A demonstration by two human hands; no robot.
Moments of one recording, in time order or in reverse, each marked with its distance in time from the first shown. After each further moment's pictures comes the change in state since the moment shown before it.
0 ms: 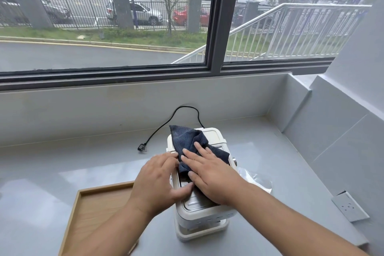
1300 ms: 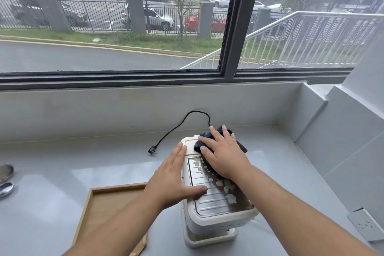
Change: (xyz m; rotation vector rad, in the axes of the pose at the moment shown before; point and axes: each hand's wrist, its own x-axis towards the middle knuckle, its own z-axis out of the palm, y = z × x) left_hand 0.016 -0.017 0.002 -0.177 -0.259 -0.265; right_hand 0.059 0.028 -0.015 0.011 0.129 0.304
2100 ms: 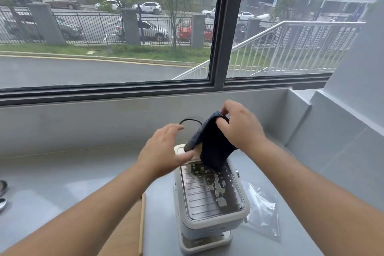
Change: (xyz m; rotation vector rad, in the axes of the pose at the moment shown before) left_hand 0.042 0.052 -0.076 0.135 0.143 0.126; right_hand -0.005 0.008 -0.123 0.151 0.438 0.034
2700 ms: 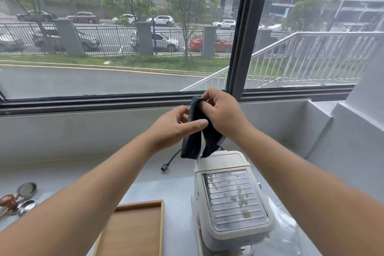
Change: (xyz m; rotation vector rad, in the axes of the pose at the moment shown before) left_hand 0.023 -0.001 -0.108 -0.569 -0.087 -0.012; right_hand 0.046 -0.113 0.012 0.460 -0.011 -0.106
